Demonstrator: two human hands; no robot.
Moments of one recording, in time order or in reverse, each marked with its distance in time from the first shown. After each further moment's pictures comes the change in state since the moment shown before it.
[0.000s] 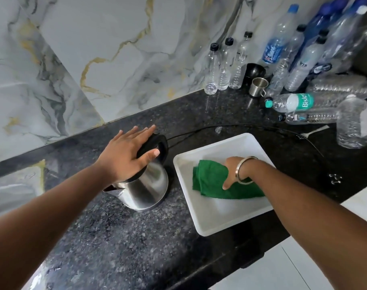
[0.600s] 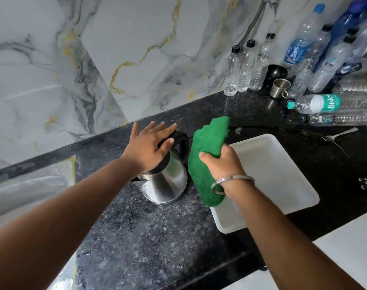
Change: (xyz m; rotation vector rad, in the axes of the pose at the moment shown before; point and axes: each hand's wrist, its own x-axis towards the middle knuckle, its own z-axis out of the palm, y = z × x) left_hand -0.004 -0.004 -0.008 -0.016 0.070 -0.084; right_hand -0.093 -0.144 -0.007 1.261 0.663 -0.148
